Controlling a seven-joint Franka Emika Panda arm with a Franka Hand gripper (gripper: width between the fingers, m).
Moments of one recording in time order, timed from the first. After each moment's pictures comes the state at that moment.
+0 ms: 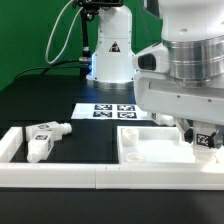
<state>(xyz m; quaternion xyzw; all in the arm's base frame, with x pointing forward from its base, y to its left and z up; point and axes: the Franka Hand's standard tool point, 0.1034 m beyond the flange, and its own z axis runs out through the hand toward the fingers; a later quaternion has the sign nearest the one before) 0.659 0.091 0.063 -0.90 0.43 0.08 0.07</state>
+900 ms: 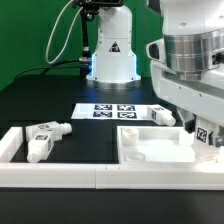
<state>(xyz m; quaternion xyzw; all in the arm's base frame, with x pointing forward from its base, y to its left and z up) 0.653 0.096 0.076 -0.88 0.46 0.06 0.08</state>
